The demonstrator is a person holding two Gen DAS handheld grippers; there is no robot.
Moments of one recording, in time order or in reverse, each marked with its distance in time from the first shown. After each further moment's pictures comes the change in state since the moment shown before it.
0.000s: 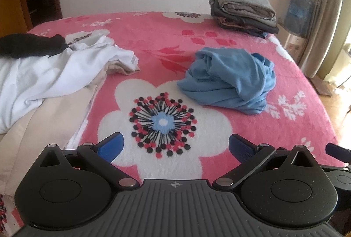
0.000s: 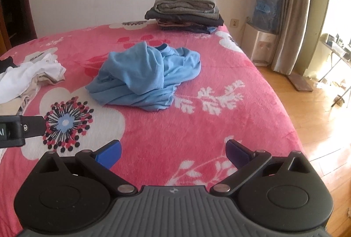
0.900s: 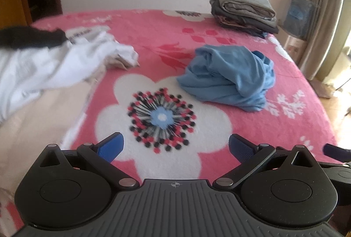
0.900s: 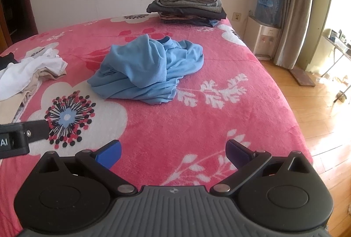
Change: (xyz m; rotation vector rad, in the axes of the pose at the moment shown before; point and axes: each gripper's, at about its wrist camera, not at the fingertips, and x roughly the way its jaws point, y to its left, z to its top) left arm 0.001 0.006 -0.011 -0.047 -0.012 -0.051; right arm 0.002 0.002 -0.001 0.002 0.038 0.012
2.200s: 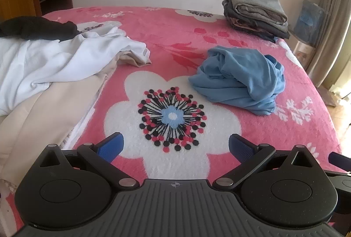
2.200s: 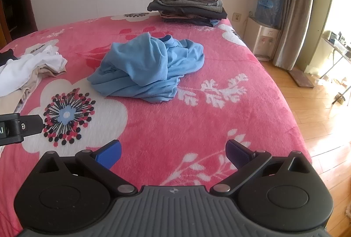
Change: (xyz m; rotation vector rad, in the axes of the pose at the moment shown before) left arm 0.001 0.006 0.002 -0.039 0.014 0.070; right arm 0.000 0.005 -0.001 -0.018 0.006 -0.010
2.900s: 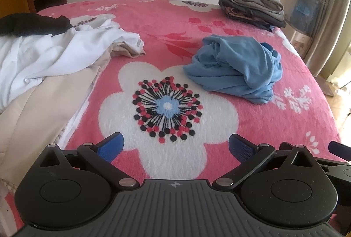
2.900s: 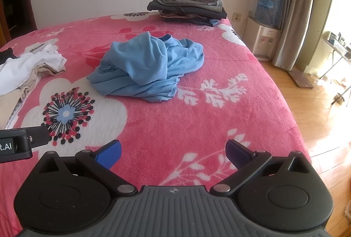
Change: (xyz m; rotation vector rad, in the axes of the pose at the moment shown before) left arm 0.005 -0.003 -0.003 0.014 0.045 -0.014; right arm 0.001 0.000 -0.001 -0.001 0.001 -0.002
